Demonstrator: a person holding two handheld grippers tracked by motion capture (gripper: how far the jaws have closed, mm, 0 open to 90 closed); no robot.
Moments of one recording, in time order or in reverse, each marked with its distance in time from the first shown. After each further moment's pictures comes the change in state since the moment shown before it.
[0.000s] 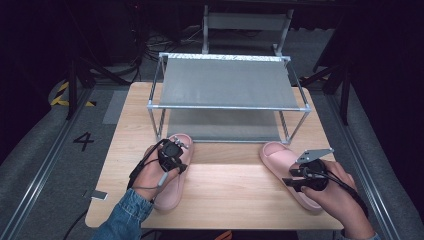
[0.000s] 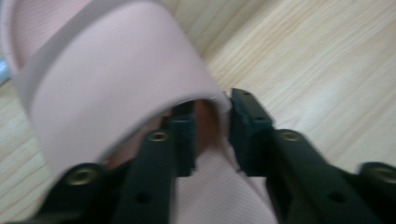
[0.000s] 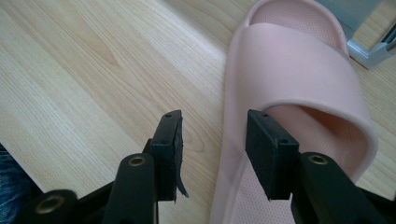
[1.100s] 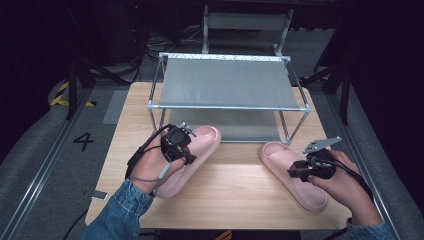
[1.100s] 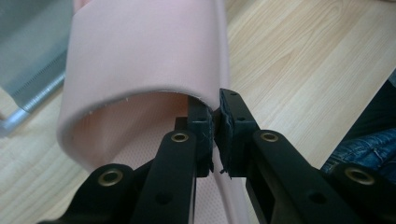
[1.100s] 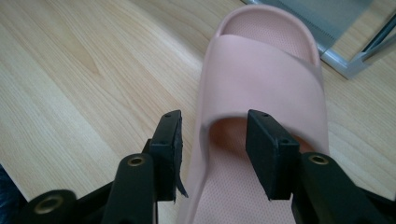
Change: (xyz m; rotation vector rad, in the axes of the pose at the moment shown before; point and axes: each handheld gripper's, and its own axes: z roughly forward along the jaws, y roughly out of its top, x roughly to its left) left arm -0.032 0.041 -0.078 -0.038 -0.097 0.075; right arm -0.037 0.002 0.001 -0.018 0.060 0.013
